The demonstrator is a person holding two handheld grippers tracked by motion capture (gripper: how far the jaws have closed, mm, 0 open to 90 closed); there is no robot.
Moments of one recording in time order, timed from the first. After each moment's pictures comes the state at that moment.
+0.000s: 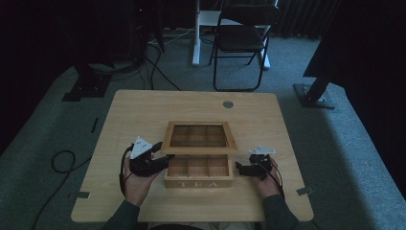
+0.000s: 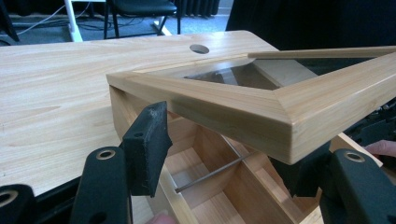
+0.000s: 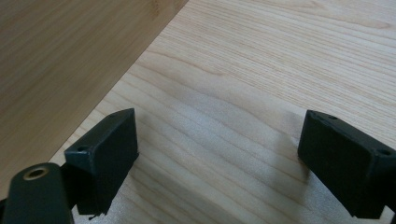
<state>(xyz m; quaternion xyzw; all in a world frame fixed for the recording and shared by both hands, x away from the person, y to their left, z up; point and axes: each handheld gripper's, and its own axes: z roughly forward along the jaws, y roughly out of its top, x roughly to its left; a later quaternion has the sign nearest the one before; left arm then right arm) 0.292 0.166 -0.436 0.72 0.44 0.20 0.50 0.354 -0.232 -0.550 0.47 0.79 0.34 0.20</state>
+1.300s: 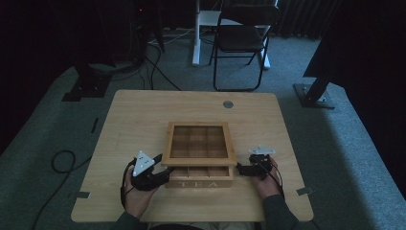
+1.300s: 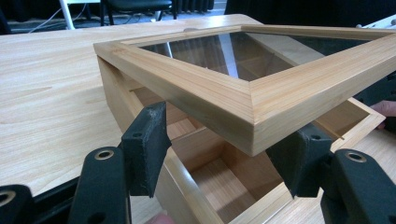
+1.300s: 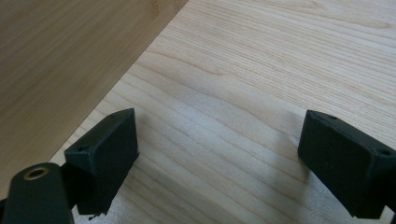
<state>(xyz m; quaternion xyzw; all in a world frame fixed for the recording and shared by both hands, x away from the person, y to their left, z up) 0.266 0.164 -0.468 0.73 0.42 0.21 0.49 0.354 -0.232 -0.550 0.47 0.79 0.34 0.20</state>
